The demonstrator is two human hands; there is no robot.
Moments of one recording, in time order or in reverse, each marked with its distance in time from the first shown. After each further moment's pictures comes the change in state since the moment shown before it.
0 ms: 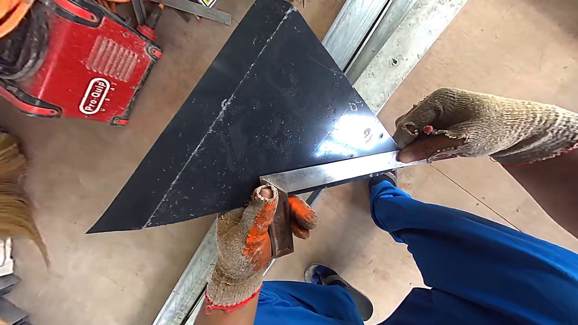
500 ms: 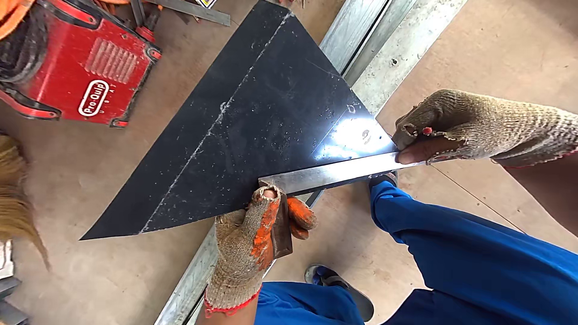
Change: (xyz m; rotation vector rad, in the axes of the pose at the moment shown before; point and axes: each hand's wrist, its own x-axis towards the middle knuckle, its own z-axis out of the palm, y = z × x) left_hand 0.000 0.000 0.002 0.129 0.111 0.010; right_hand 0.001 0.000 0.002 -0.018 0.027 -0.005
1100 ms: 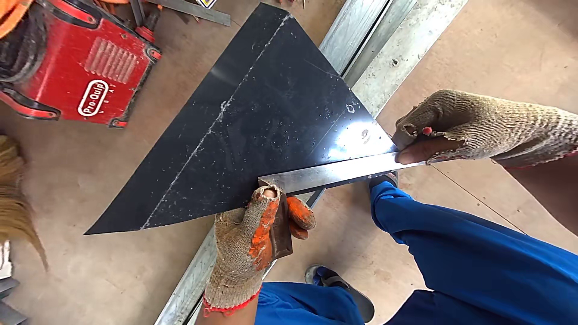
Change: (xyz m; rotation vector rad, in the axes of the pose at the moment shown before) left_hand 0.002 0.001 -0.004 -0.027 -0.008 -0.004; right_hand 0.002 -0.003 0.000 0.022 -0.003 0.028
